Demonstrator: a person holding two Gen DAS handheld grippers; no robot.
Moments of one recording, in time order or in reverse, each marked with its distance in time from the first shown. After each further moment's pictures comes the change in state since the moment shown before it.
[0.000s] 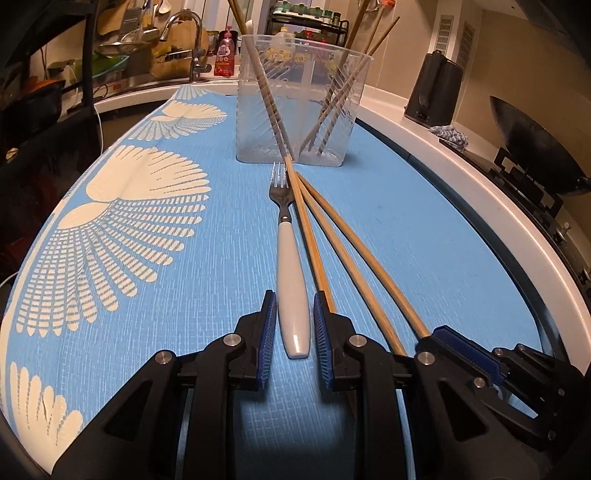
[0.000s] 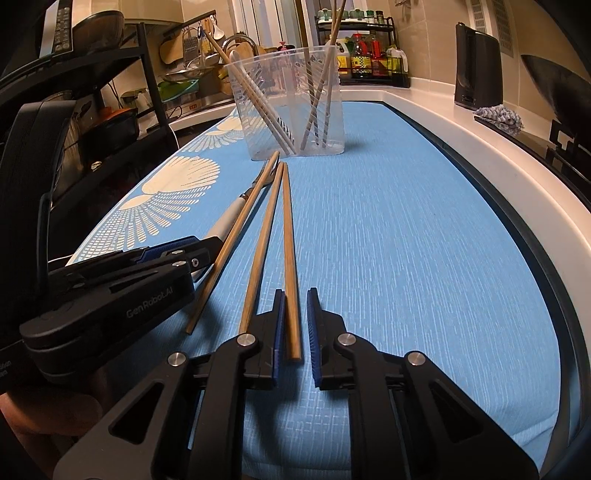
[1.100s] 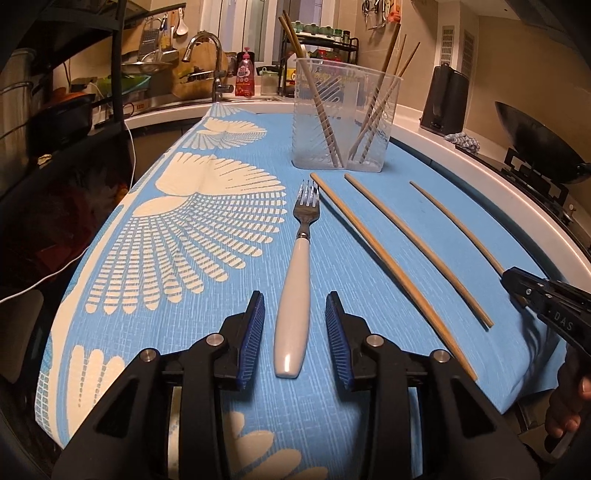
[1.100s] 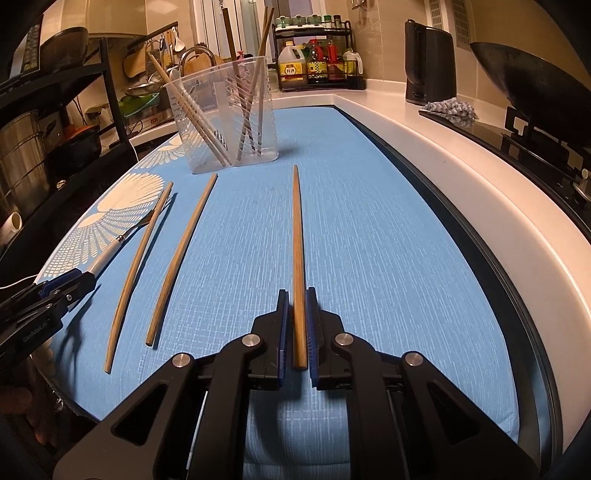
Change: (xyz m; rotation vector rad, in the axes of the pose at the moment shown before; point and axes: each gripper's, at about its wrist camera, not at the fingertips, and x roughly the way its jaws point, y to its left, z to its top) left arm -0.034 0.053 -0.026 0.037 -0.094 0.079; right arm -0.013 -0.044 -0.005 0.061 -0.034 -0.130
